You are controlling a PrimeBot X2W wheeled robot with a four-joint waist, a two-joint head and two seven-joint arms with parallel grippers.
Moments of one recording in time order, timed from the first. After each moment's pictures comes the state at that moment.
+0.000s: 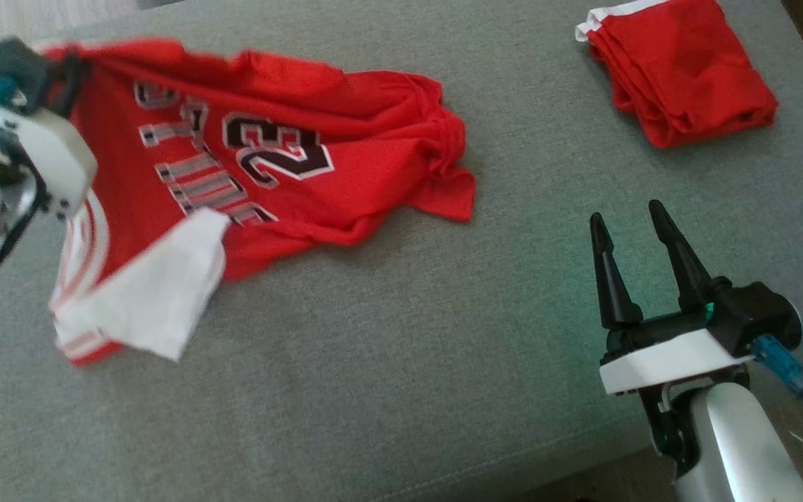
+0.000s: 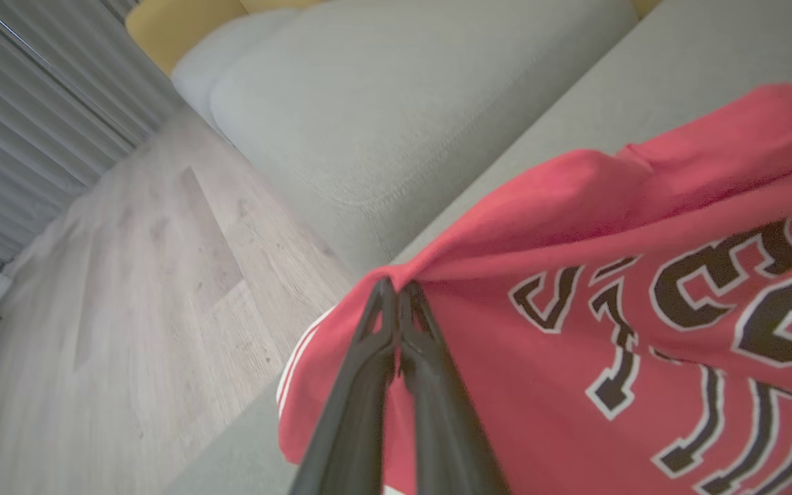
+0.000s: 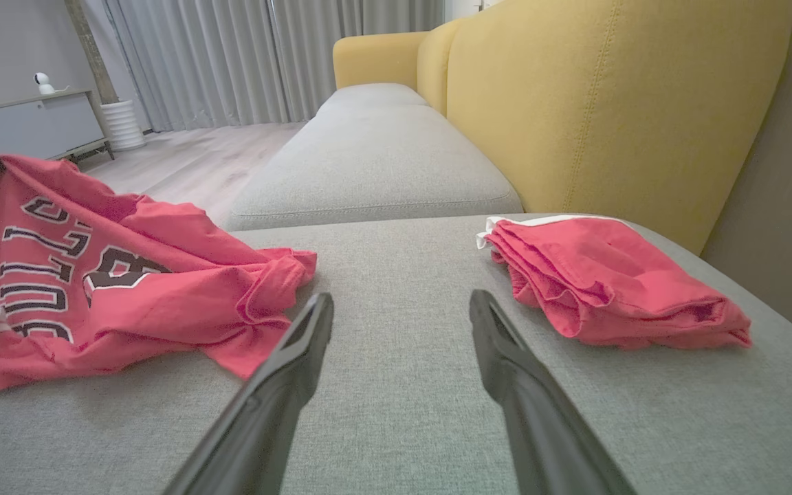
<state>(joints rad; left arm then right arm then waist) -1.04 0.61 -0.95 0.75 -0.53 -0.11 0.08 -0.14 -0.05 0.12 0.12 0.11 0.12 -0.17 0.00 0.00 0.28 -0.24</state>
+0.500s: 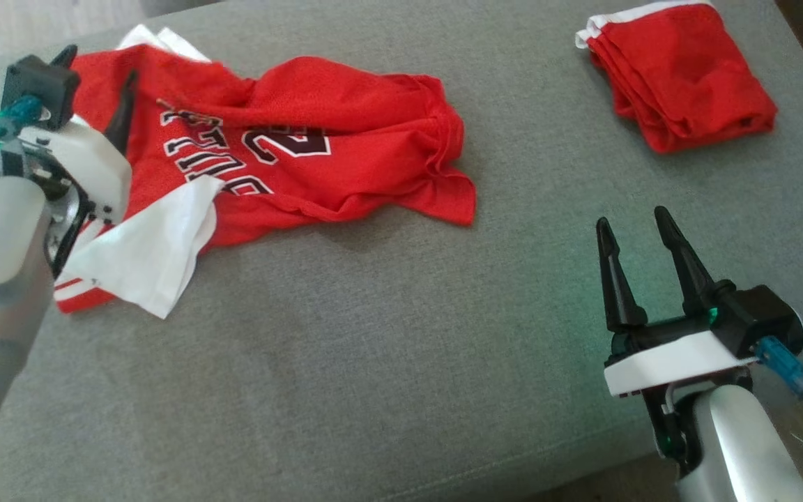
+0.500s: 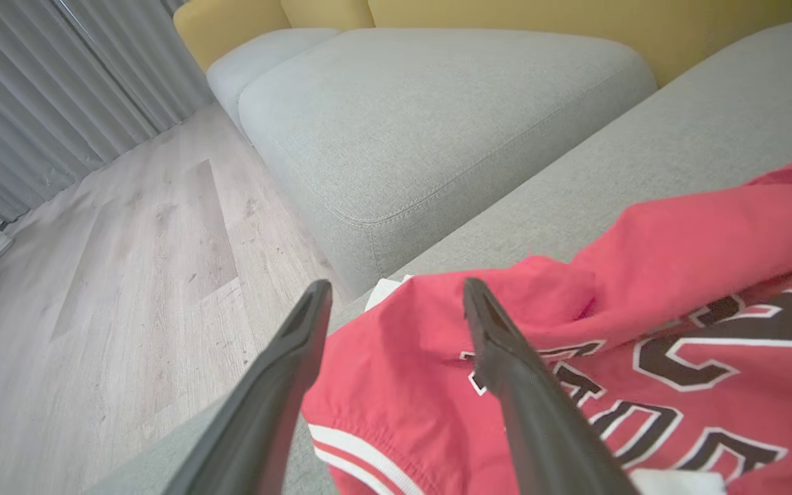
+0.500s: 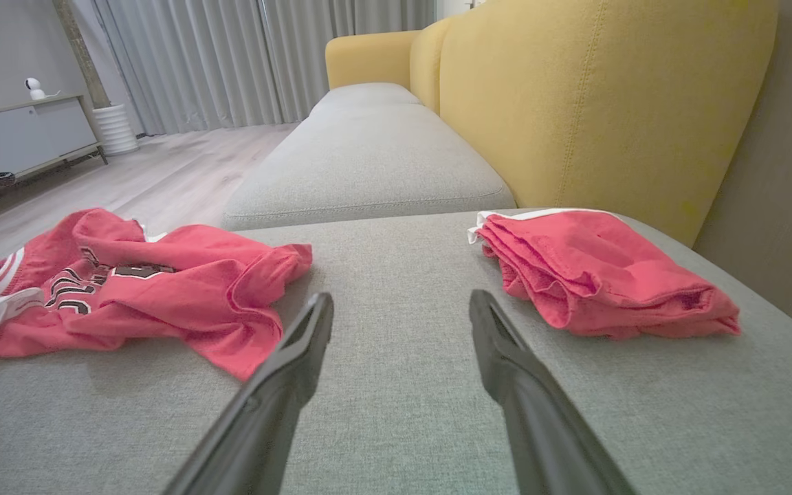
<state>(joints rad) -1.03 0.47 -0.91 0.93 -0.59 -0.05 -0.07 -0.14 -0.05 0.11 0.16 0.12 0.12 -0.18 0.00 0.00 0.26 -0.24</state>
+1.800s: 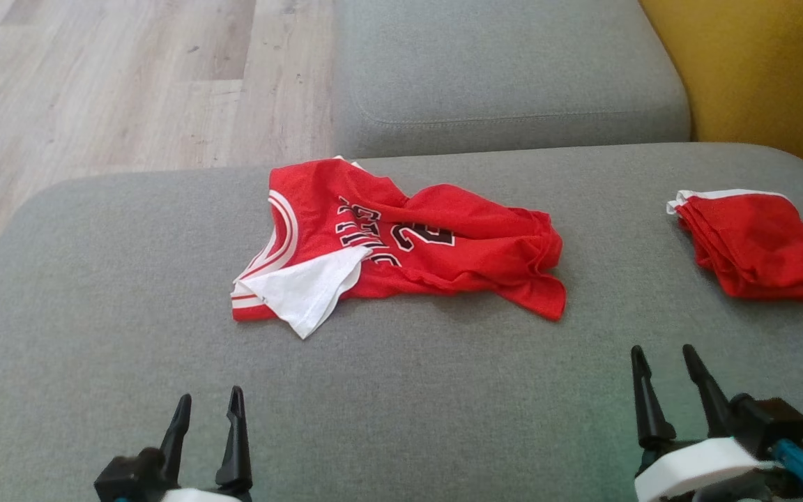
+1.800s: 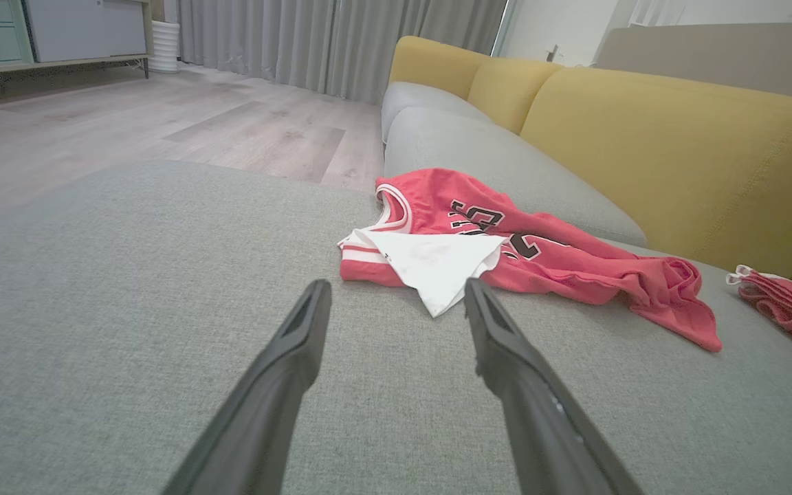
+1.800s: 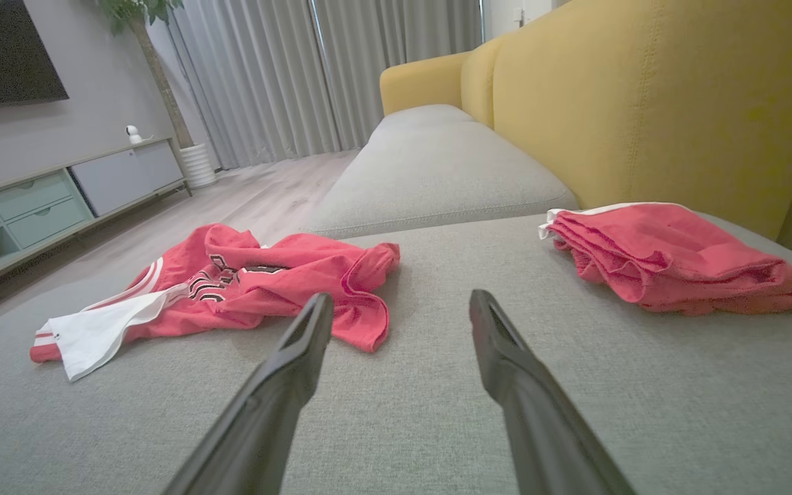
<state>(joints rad) 0.05 0.35 -0.54 0.17 -0.73 0.25 -0.25 0.10 -0.05 0.02 0.25 0.18 0.12 -0.17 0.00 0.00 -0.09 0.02</state>
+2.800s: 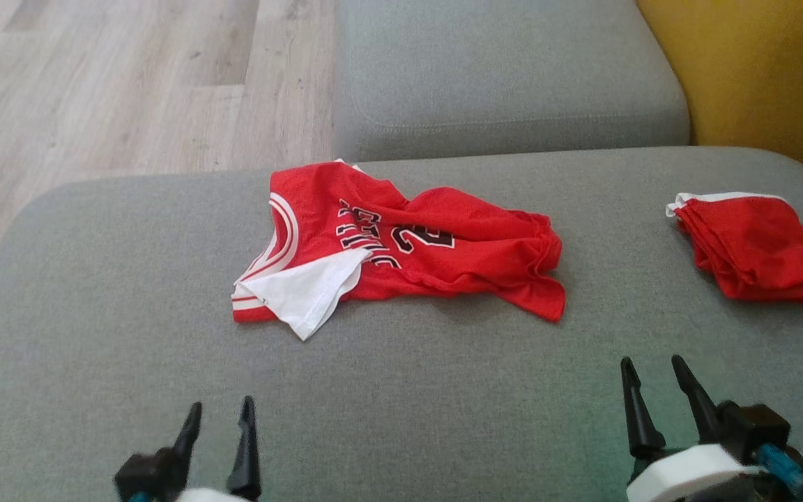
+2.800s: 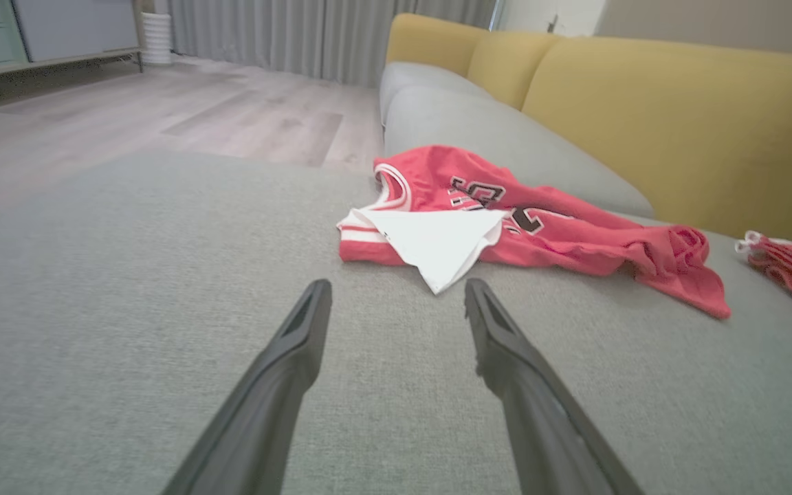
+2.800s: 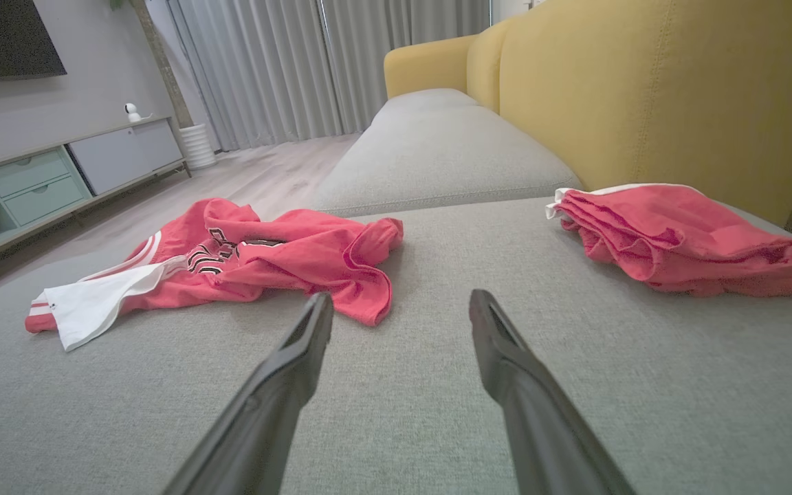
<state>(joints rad) 0.06 0.35 -0.56 0.17 -0.70 0.27 -0.22 0.09 -0.04 0.03 0.33 0.16 0.12 -0.19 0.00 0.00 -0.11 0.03</state>
